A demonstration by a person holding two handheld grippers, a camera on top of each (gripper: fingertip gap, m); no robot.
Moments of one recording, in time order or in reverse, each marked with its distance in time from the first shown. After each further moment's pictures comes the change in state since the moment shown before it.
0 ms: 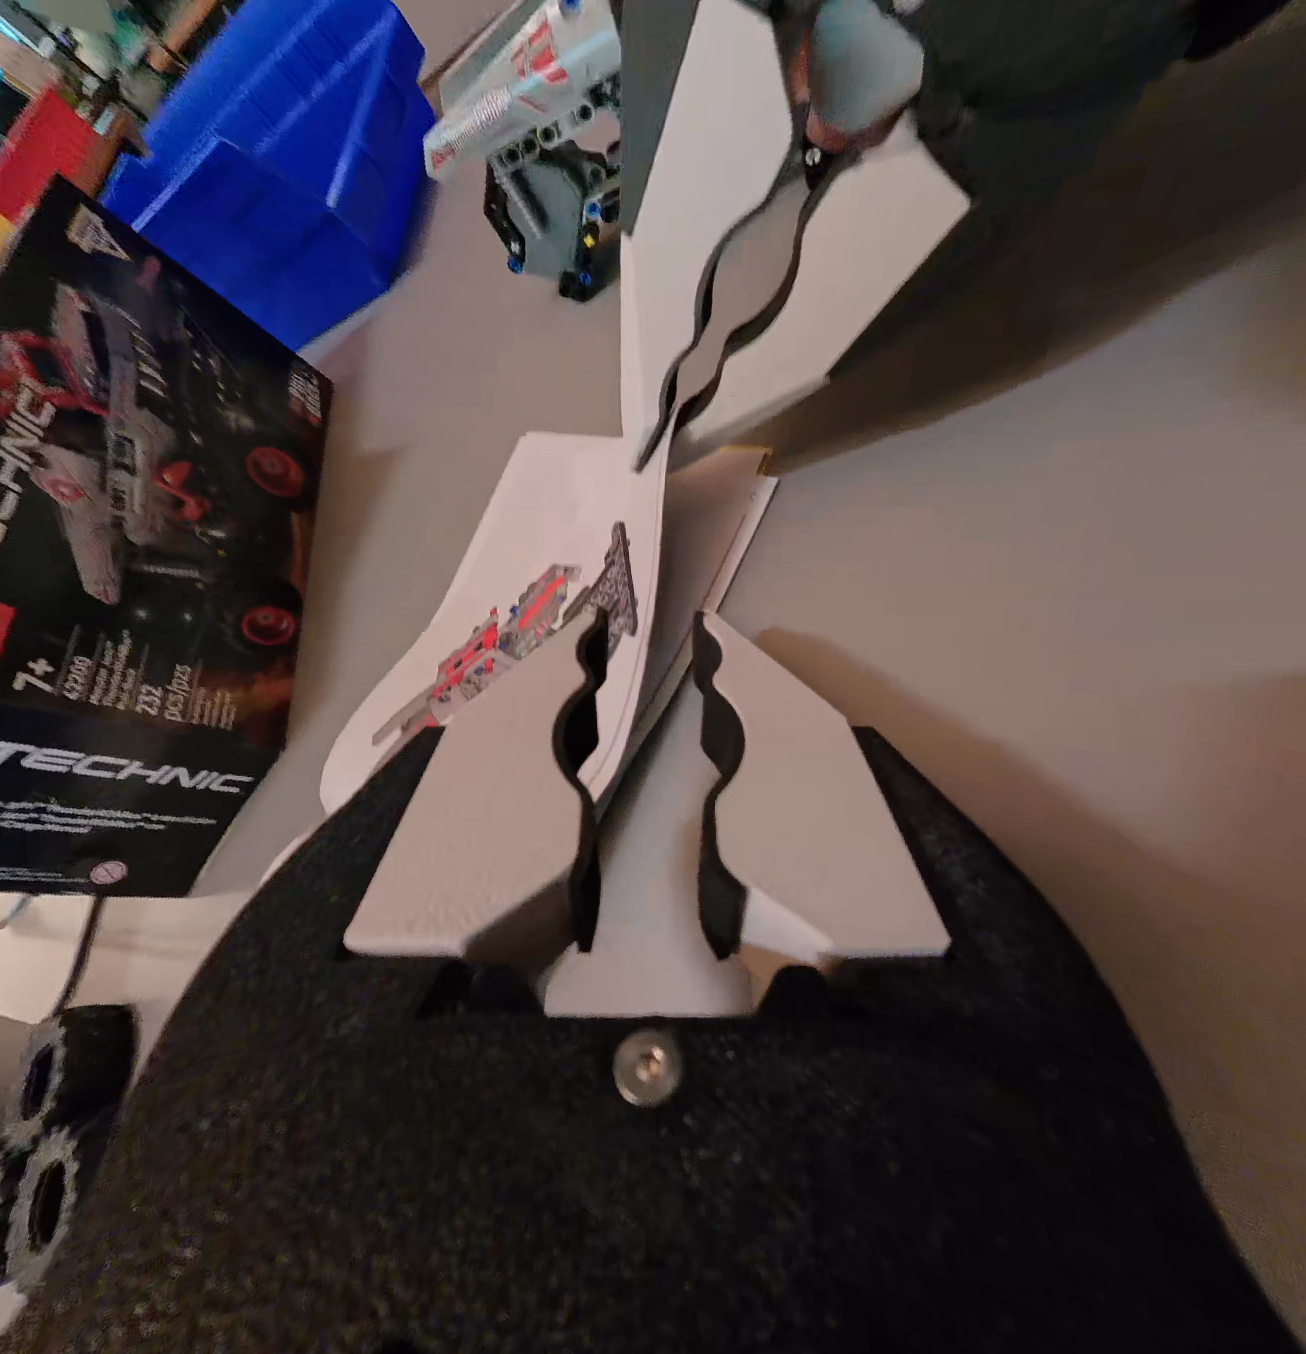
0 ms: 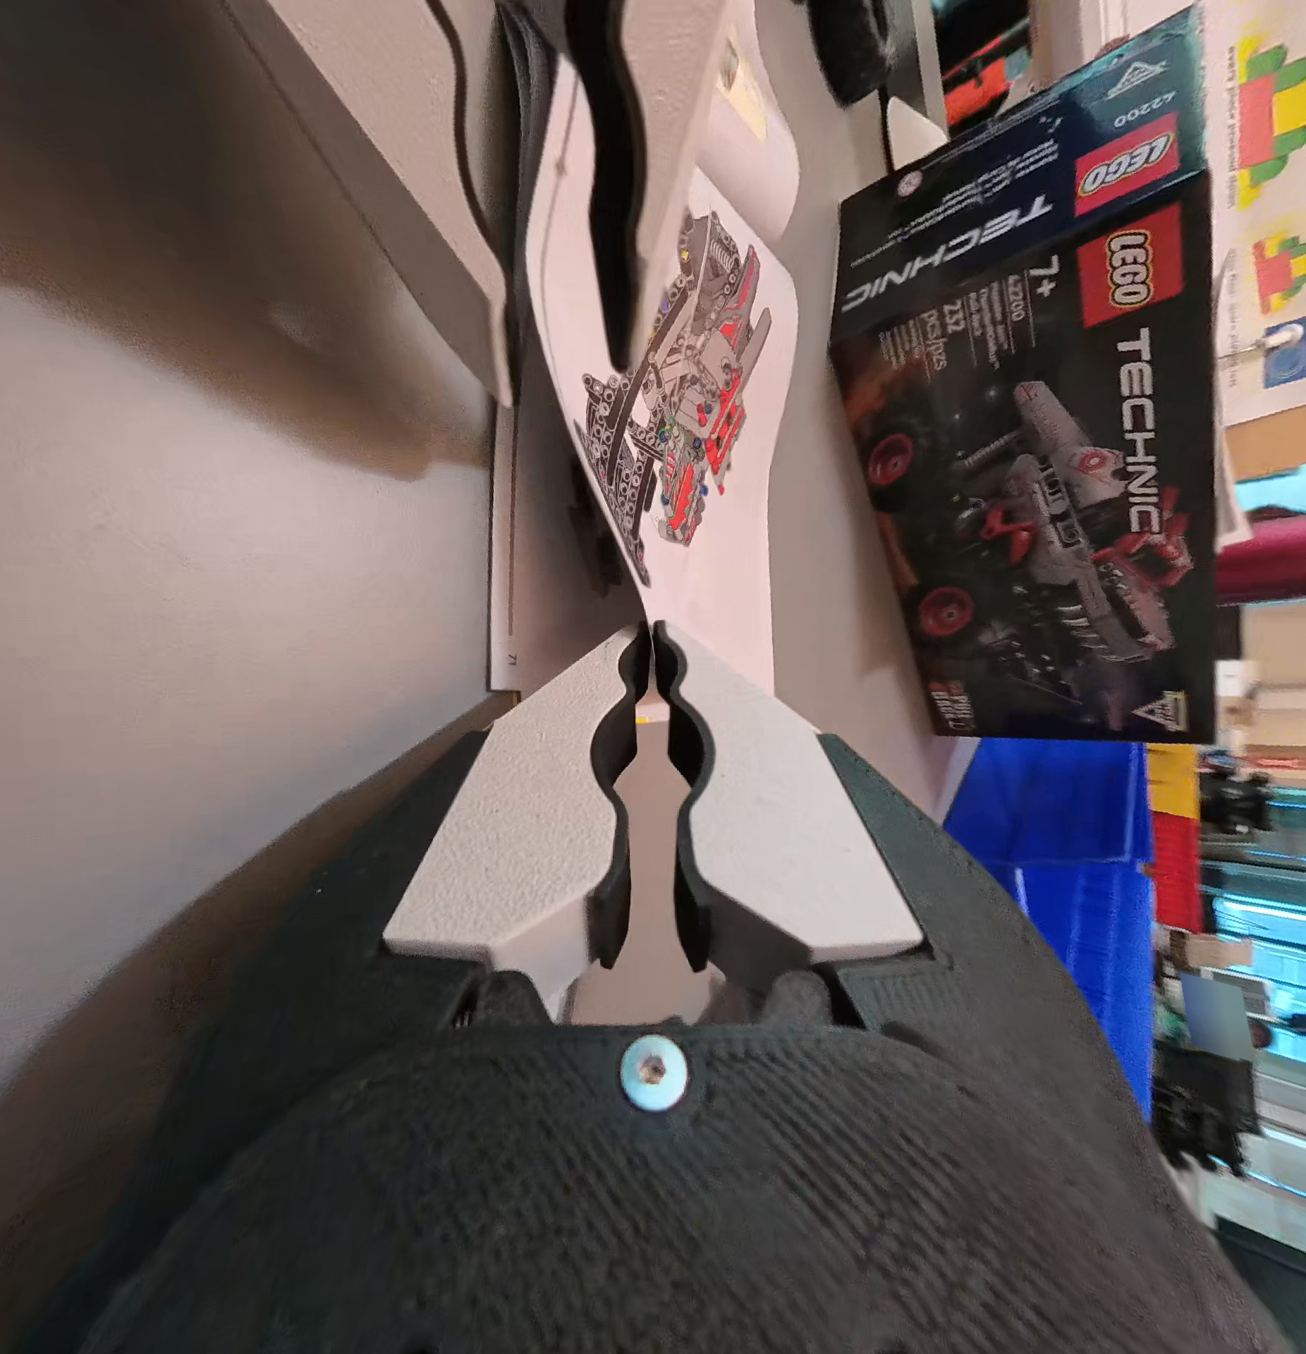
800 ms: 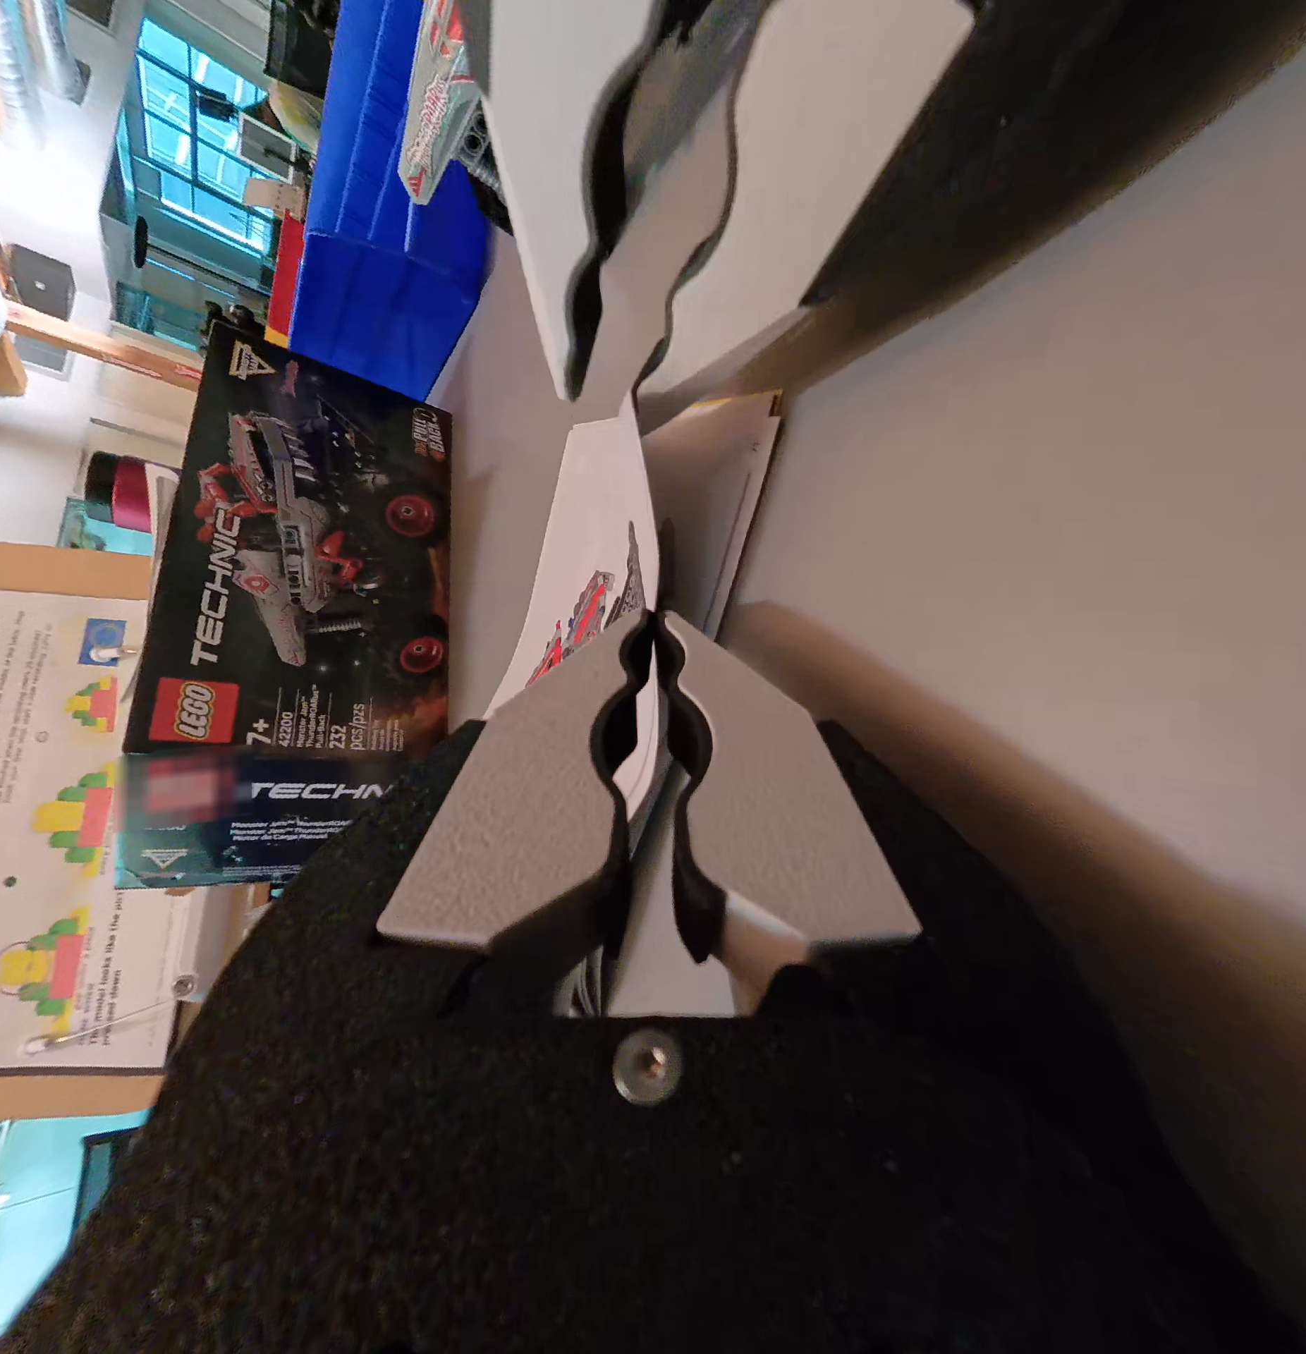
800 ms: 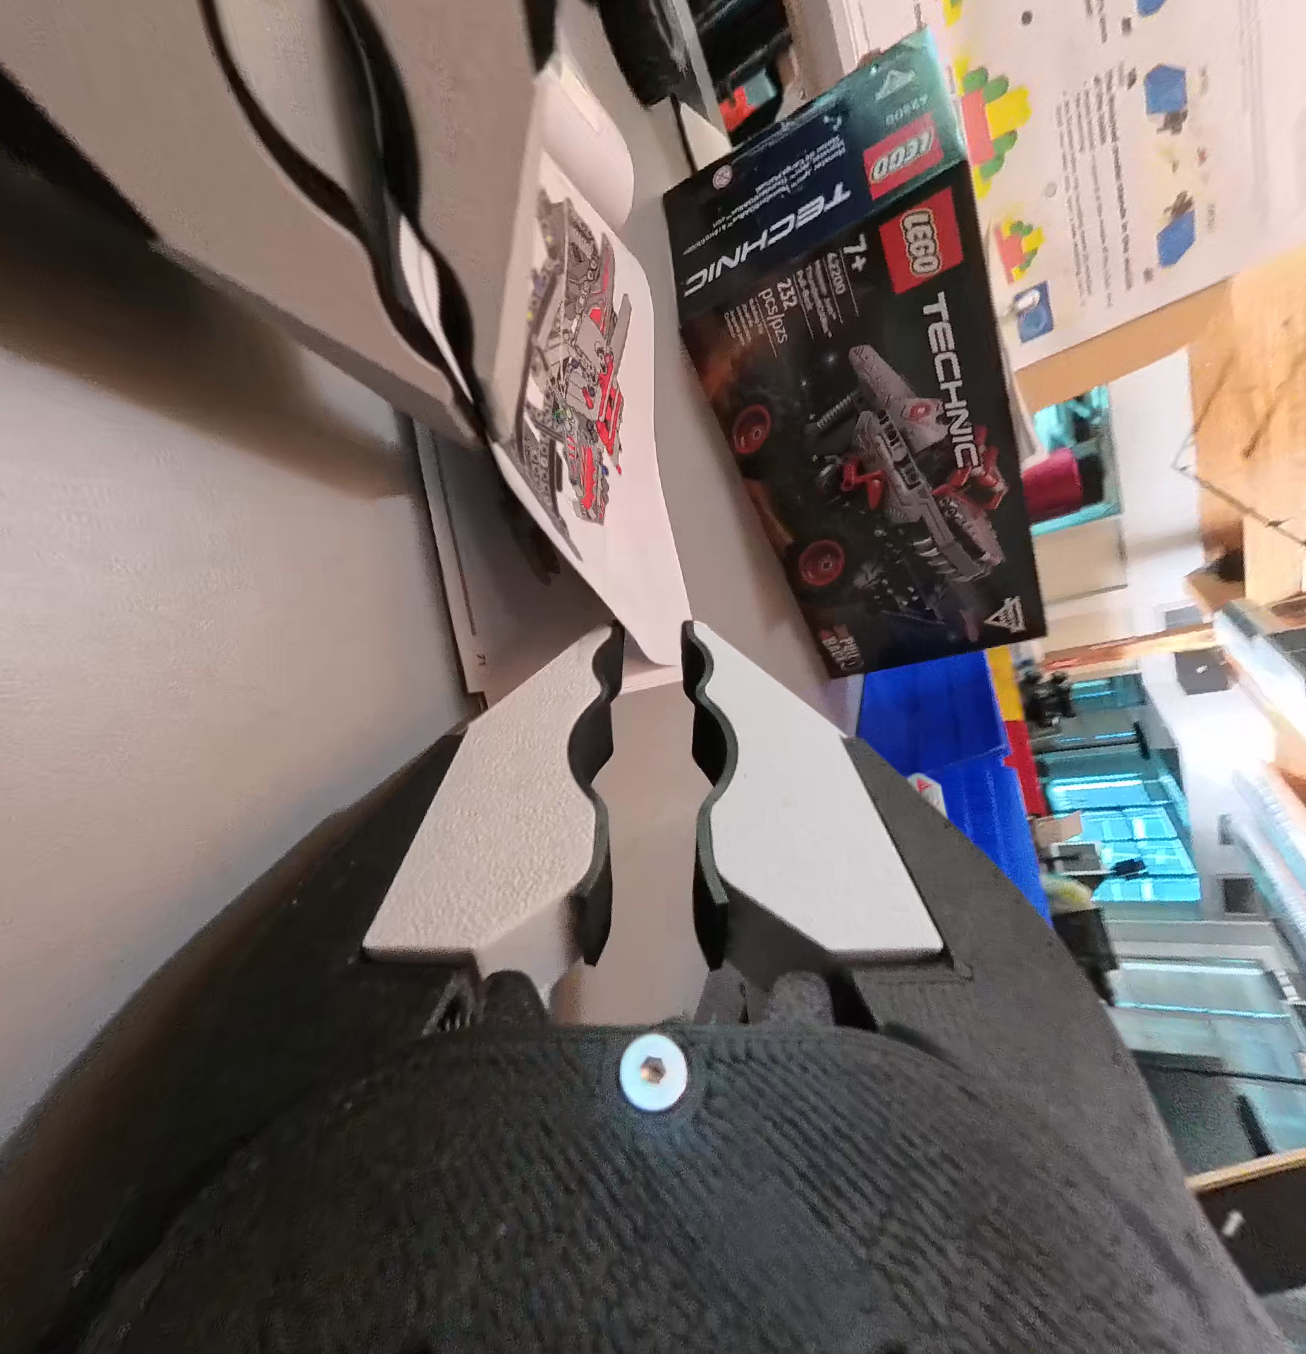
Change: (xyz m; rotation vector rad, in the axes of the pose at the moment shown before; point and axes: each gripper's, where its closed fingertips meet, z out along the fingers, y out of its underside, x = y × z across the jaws) left arm 0.001 0.005 0.021 -0.112 -0.256 0.335; right arm 0.011 0.008 -0.010 0.017 0.283 0.049
